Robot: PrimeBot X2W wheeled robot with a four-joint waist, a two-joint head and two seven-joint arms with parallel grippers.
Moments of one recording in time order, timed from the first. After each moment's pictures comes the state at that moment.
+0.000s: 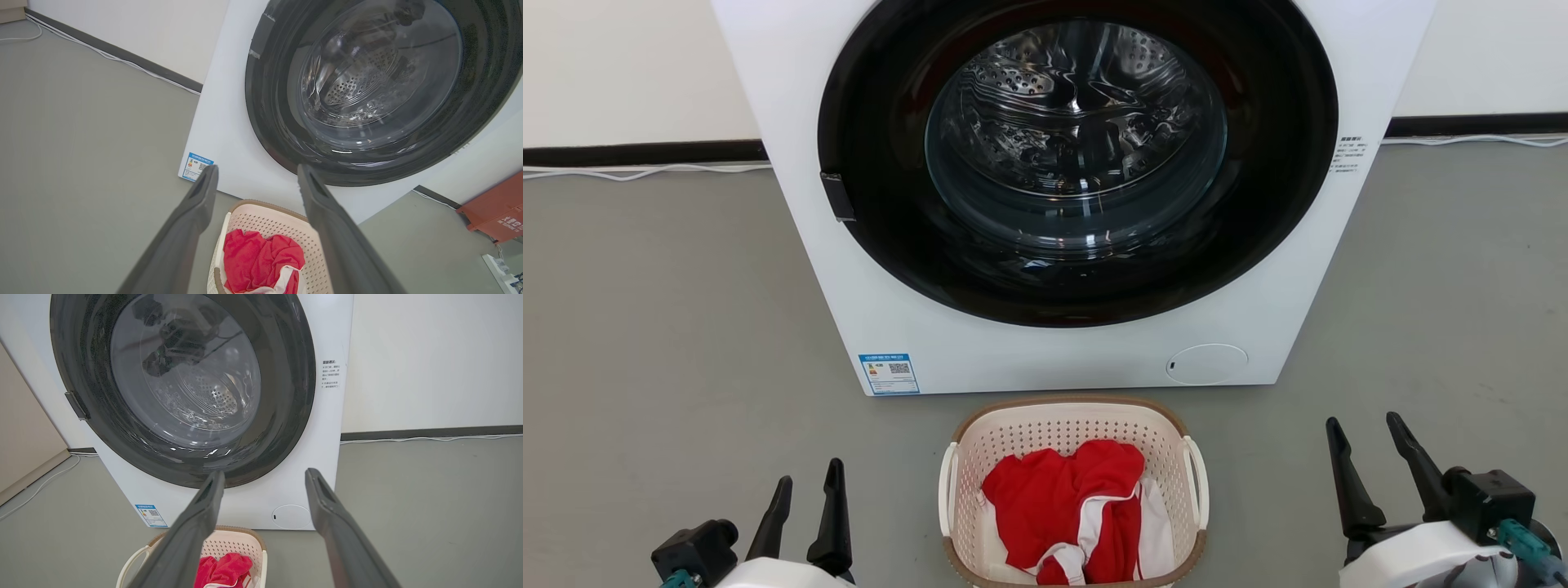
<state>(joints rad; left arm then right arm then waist) 0.00 0.04 0.03 0.36 -0.51 -0.10 -0.21 -0.02 -0.13 -0.02 0.30 0.20 0.12 -0.20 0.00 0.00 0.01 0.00</state>
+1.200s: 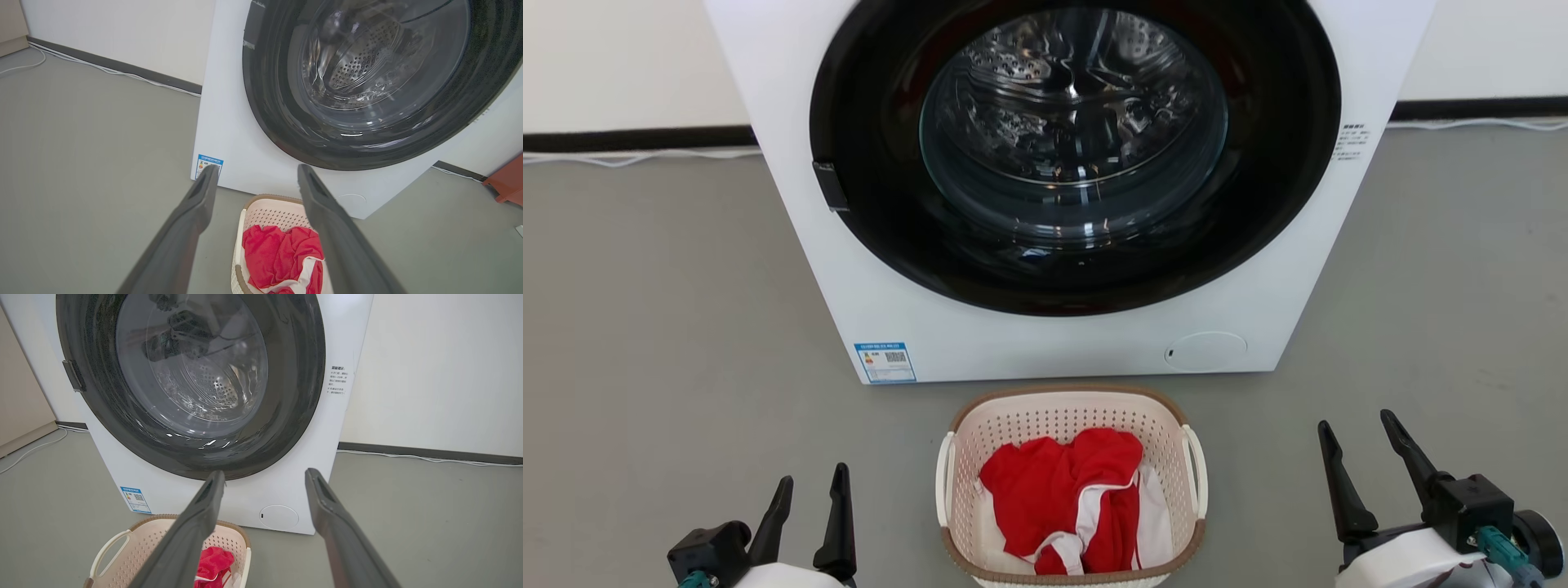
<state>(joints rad) 0.00 0.04 0.03 0.38 -0.36 -0.10 -0.25 -0.03 -0.12 -0.04 0.31 0.03 0.12 -0.25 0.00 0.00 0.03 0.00</state>
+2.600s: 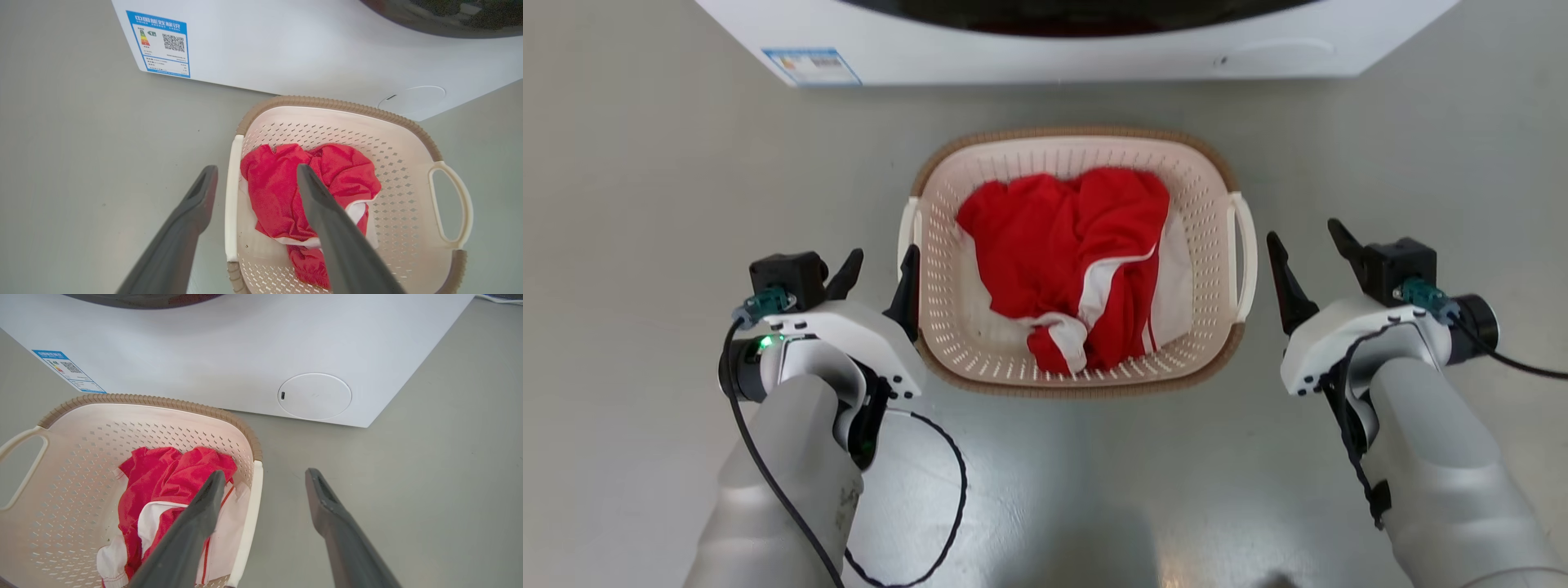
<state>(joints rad) -0.71 0.03 -0.16 0.99 -0.39 -0.11 -0.26 -0.69 -0.07 -0.02 0.93 -0.04 0.12 -0.25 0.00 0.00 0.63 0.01</state>
